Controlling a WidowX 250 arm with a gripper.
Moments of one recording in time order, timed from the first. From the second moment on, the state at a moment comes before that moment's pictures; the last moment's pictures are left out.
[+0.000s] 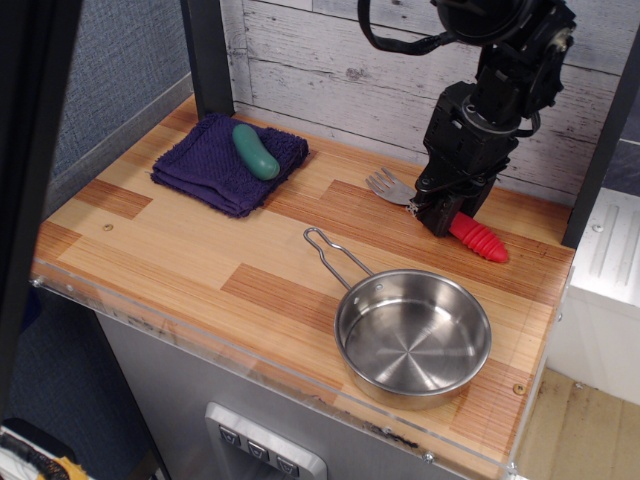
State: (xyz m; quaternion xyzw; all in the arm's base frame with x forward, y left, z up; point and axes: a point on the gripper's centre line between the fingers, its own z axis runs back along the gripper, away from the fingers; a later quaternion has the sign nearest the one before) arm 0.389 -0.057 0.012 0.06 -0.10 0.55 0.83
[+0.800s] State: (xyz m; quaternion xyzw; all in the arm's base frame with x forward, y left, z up) arm 0.388 -0.064 0.031 0.03 -0.07 0.53 0.85
